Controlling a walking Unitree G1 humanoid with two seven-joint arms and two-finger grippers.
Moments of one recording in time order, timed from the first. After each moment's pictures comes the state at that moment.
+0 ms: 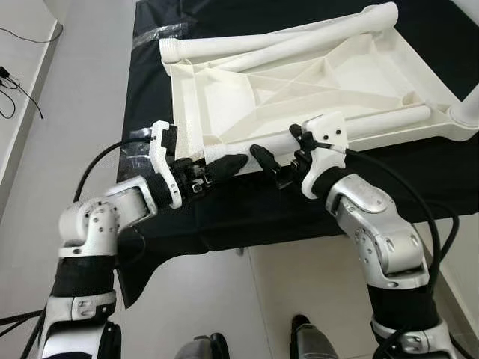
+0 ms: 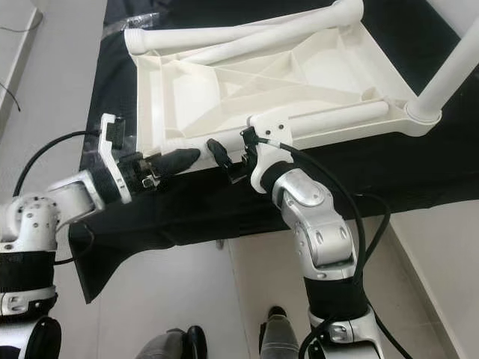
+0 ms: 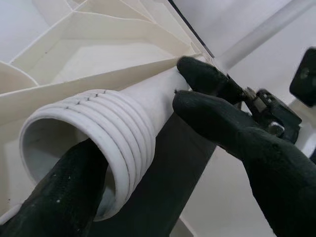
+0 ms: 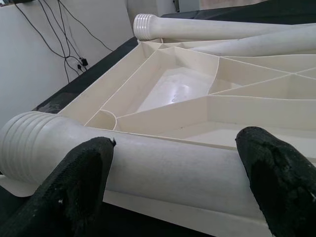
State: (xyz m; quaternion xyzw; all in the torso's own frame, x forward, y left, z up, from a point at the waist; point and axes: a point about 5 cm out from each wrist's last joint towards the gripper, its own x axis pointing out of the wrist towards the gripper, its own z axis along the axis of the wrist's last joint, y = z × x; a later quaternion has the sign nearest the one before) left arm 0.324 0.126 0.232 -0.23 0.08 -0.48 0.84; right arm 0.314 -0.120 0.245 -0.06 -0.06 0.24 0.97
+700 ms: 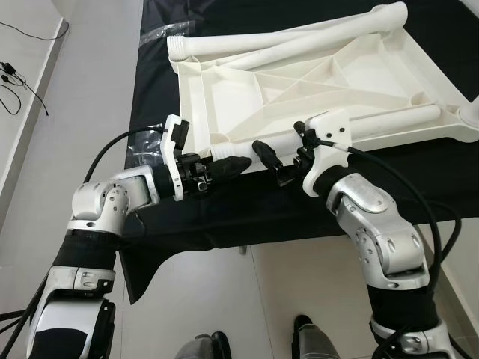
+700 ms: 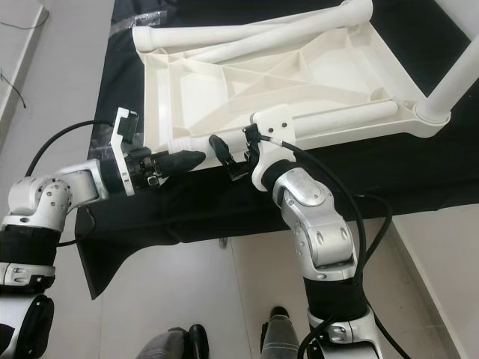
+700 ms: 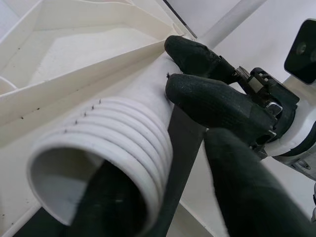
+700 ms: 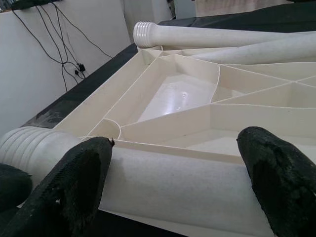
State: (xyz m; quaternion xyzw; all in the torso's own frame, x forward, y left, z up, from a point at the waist) left arm 0.342 0.124 0.236 -0.19 0.08 -0.53 0.82; right arm 0.313 -0.118 0.249 -0.05 -0.07 0.23 0.97
